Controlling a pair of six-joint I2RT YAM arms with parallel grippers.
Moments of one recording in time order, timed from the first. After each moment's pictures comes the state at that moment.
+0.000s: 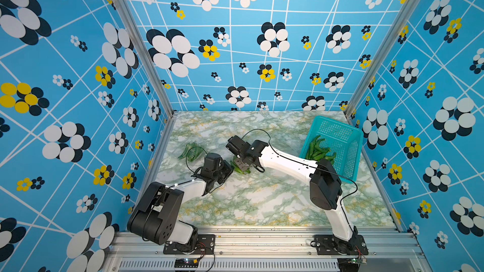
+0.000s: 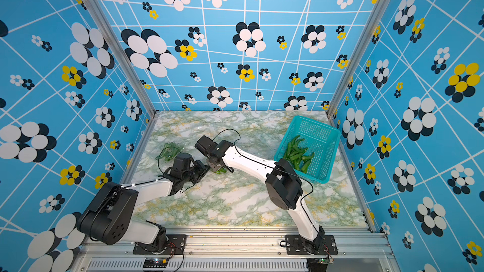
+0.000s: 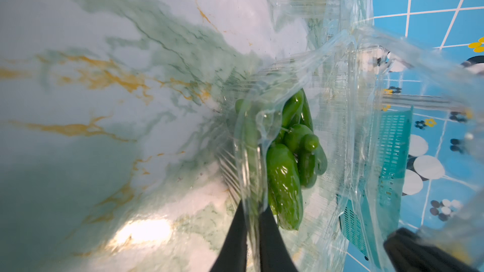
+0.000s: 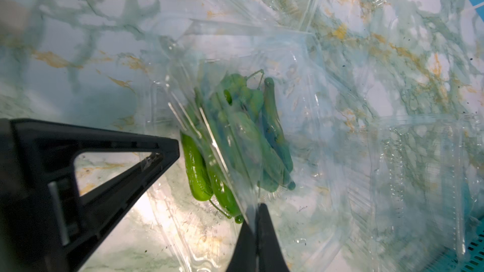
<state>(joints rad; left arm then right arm) -0.33 1.45 0.49 0.25 0.26 -1.12 0.96 2.14 1.89 -0.89 0.36 0.15</state>
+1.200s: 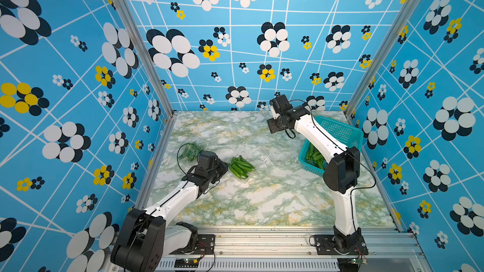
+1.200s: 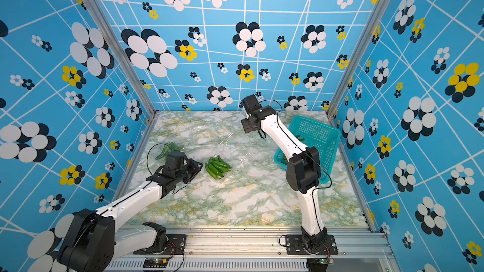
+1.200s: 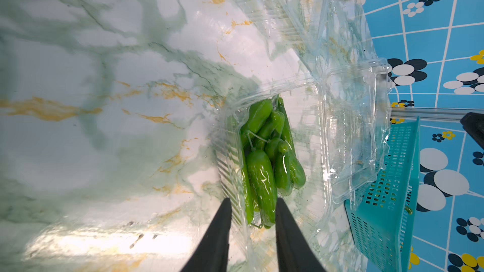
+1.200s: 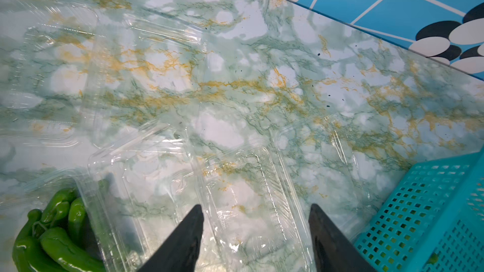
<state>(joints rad) -0.31 1.17 0.55 -0.10 0.14 -1.05 0.51 2.13 2.10 -0.95 0.17 0.08</state>
